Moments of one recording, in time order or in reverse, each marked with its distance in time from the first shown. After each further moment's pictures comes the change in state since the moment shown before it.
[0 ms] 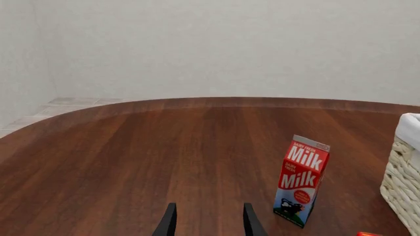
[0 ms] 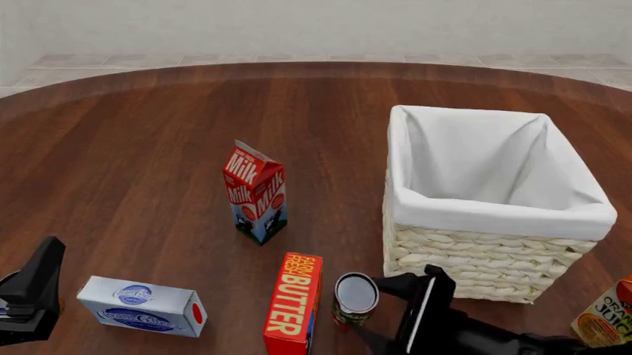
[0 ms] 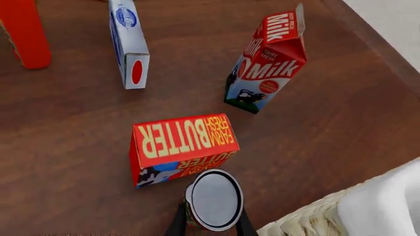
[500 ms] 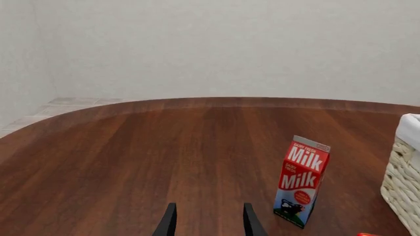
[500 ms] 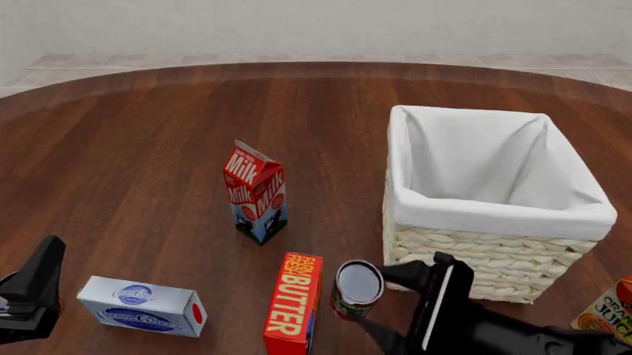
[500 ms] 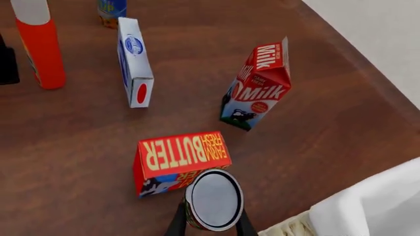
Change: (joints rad) left arm 0.000 0.016 0.000 -0.016 -0.001; right arm 0.024 -0.218 -0.039 0.201 -0.006
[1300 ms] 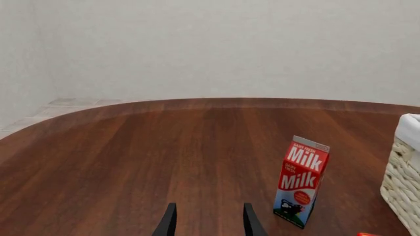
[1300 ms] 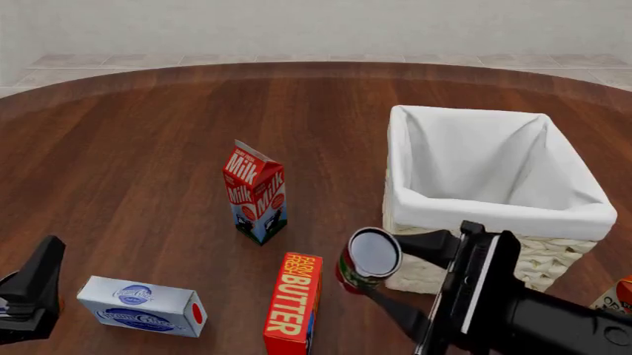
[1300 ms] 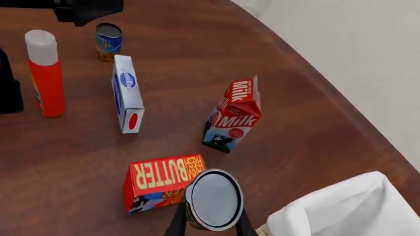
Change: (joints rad) left arm -0.001 -0.005 0.000 0.001 0.002; right arm -0.005 -0.263 -0.096 0.258 -0.030
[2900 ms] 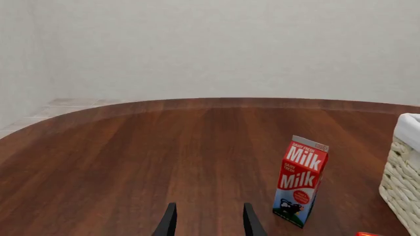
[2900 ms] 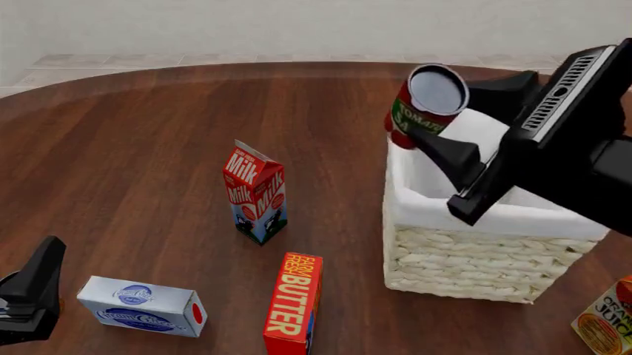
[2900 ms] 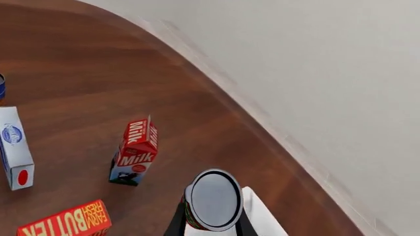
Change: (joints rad) left arm -0.004 -0.007 0.000 0.008 0.000; right arm -0.267 -0.069 -0.415 0.321 -0.104
